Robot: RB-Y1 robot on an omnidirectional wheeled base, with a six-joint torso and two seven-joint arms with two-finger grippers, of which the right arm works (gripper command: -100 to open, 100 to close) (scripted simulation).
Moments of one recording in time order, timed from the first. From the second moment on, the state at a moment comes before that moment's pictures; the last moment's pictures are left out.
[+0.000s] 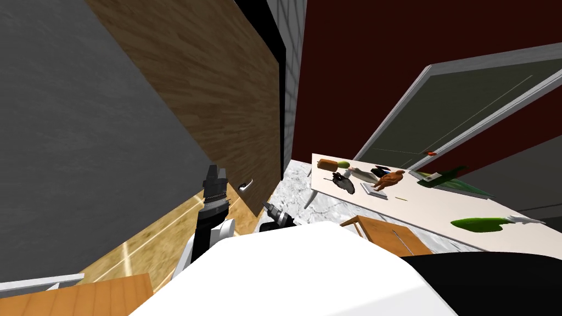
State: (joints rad) arm -0.01 -0.17 0.93 -1.07 -0.01 -0.73 -0.11
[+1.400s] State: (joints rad) arm -0.05 -0.16 1.01 -0.93 0.00 -0.76 -0.13
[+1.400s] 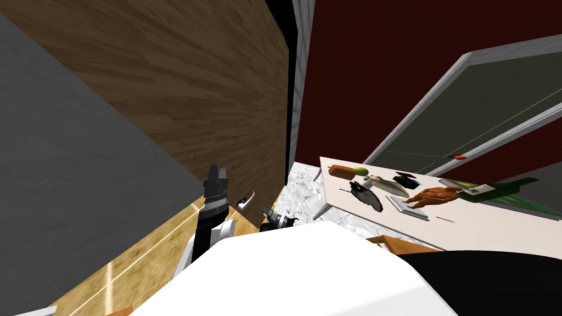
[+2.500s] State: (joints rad) arm -0.05 -0.13 0.99 -0.90 0.00 -0.76 -0.12
